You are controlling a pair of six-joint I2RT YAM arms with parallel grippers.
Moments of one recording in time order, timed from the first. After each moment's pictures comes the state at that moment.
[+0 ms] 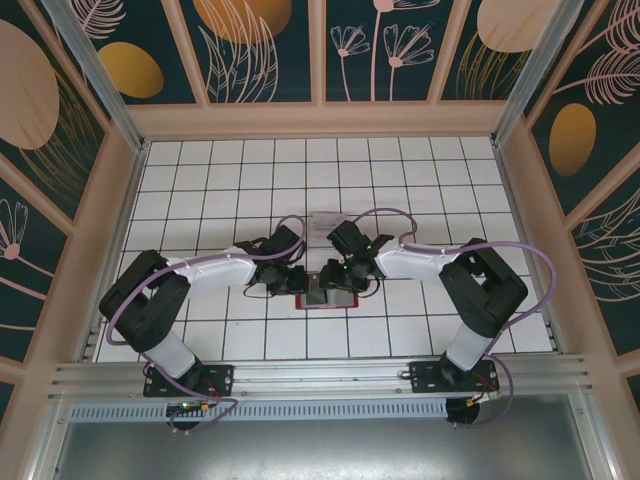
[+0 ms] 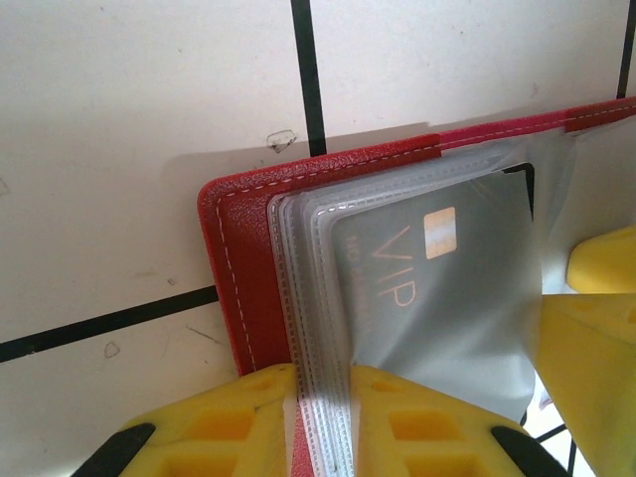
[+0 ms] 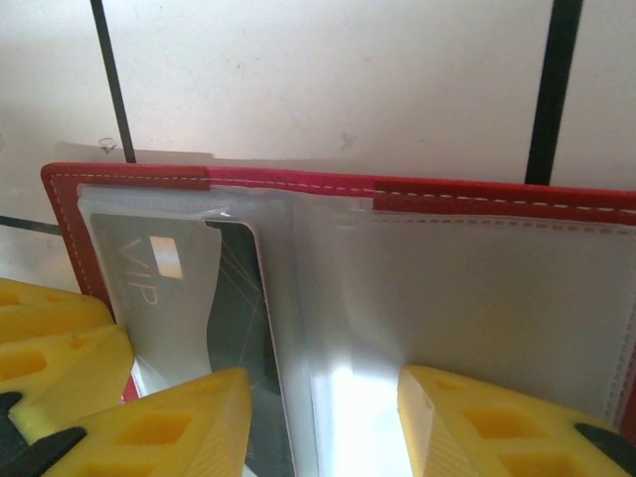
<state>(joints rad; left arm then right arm) -0.74 1.64 0.85 -0.40 0.23 -0.72 0.81 1.70 0.93 -0.42 -0.25 0.83</state>
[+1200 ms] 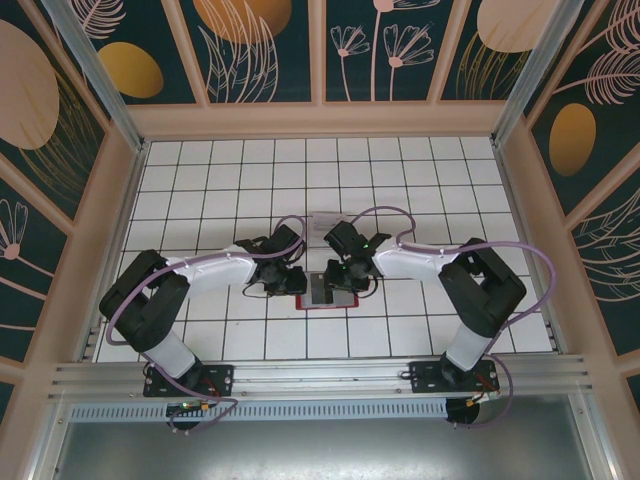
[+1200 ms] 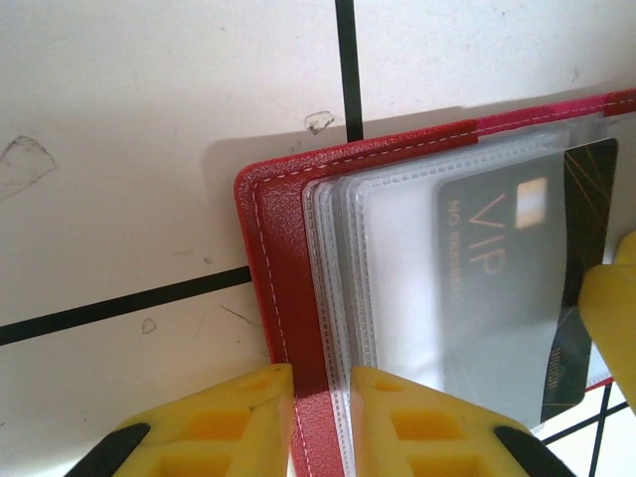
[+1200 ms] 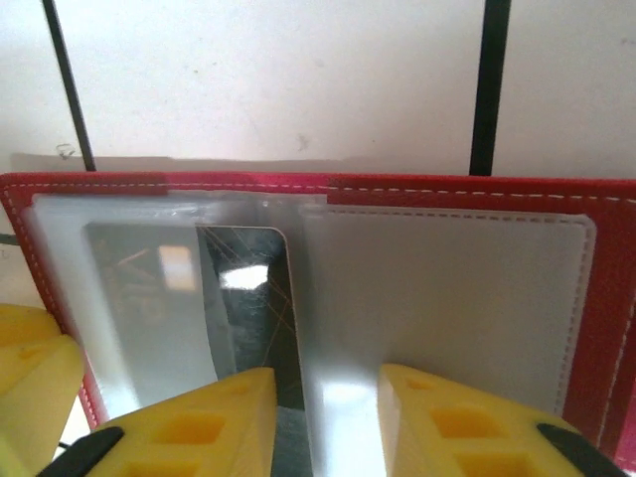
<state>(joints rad) -0.74 1.64 0.87 -0.46 0.22 -0.71 0.82 1.69 0.96 -0.49 -0.18 0.84</state>
